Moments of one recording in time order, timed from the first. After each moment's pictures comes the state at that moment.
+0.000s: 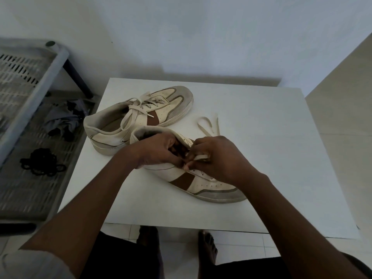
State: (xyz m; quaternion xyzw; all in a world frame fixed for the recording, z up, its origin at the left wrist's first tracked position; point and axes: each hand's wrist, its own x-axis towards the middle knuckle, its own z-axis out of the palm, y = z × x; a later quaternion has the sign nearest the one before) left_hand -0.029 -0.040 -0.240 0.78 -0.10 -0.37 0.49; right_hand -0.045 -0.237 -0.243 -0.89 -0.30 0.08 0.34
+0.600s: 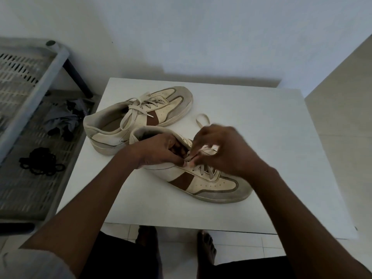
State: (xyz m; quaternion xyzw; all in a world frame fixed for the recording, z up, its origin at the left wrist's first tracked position) left_hand -0.029 -0.043 -0.240 0.80 -0.08 -0.36 0.47; right_hand -0.039 -0.246 -0.220 -0.88 -0.29 0.07 0.36
